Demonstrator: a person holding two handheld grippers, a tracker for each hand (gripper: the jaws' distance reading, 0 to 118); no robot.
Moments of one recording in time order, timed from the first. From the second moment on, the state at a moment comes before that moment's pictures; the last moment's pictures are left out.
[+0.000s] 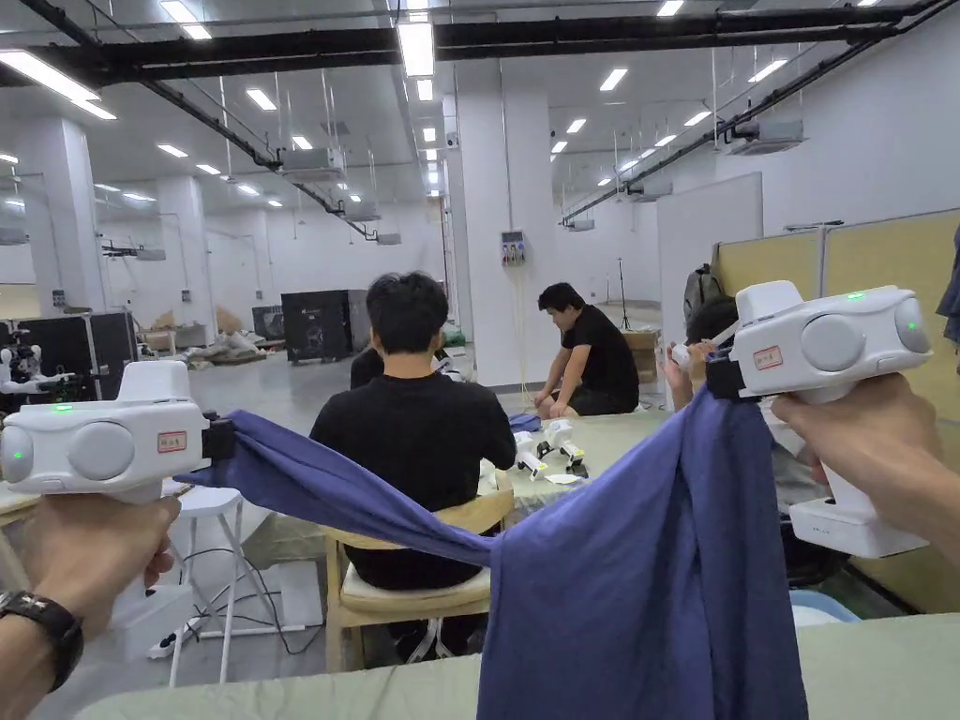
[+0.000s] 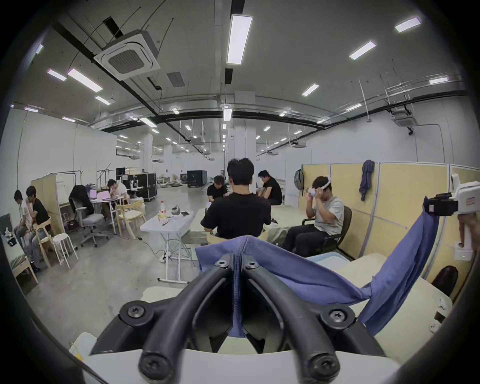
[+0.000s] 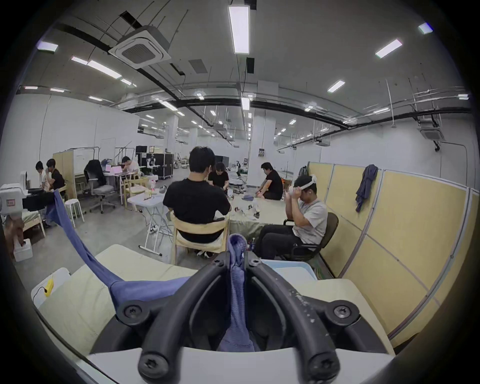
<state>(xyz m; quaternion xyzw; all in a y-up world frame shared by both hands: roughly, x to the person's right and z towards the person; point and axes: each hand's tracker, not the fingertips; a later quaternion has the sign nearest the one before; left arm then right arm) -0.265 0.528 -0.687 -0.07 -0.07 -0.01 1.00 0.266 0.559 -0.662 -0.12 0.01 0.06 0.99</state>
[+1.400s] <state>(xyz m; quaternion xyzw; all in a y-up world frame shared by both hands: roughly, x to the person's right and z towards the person) -0.318 0.166 -0.422 -0.33 -0.08 0.06 0.94 0.248 0.166 -0.372 -0.37 0.09 0.00 0.92</state>
